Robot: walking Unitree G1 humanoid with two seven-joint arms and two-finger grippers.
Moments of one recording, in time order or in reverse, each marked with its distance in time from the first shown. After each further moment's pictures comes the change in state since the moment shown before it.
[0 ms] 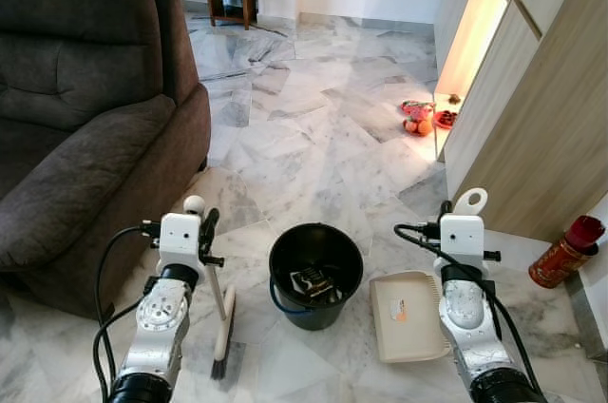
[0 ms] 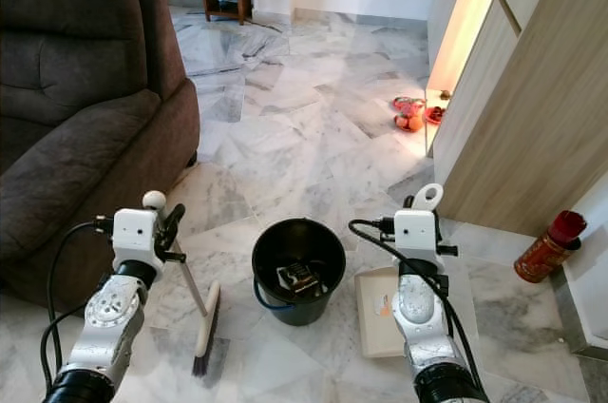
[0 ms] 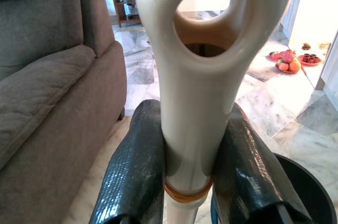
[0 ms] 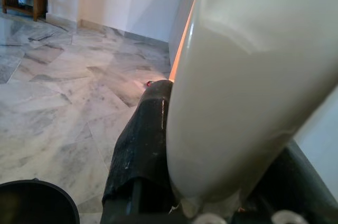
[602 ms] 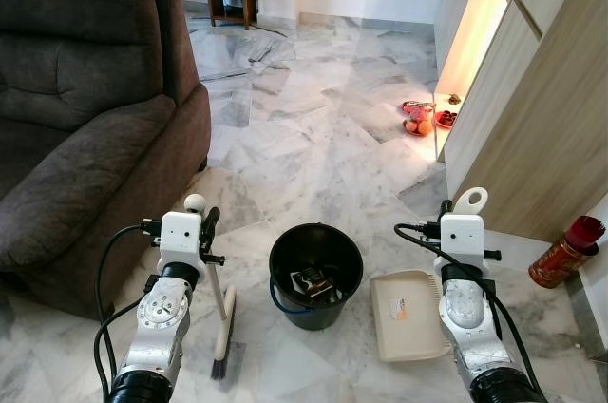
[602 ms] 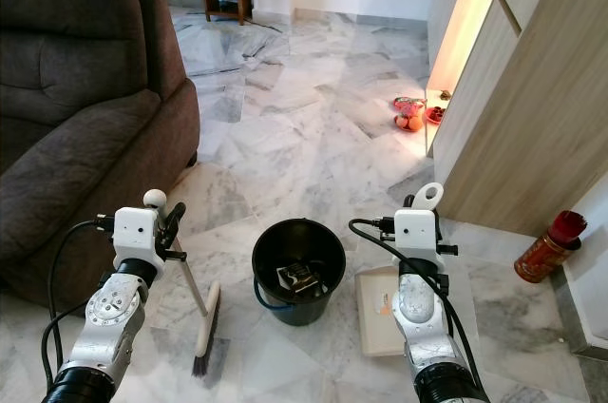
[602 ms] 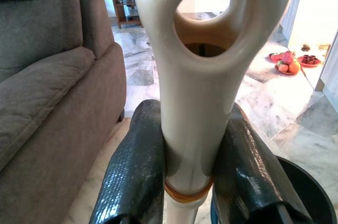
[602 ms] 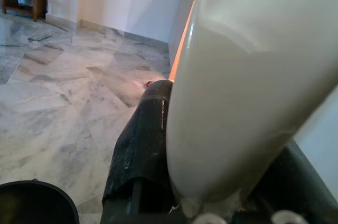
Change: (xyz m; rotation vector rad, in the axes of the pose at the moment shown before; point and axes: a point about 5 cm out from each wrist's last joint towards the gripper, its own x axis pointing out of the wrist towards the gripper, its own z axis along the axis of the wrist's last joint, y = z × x) left arm 0.003 0.000 0.002 0.000 -0.005 -0.001; right arm 0.000 0.000 0.000 0.000 -0.001 -0.001
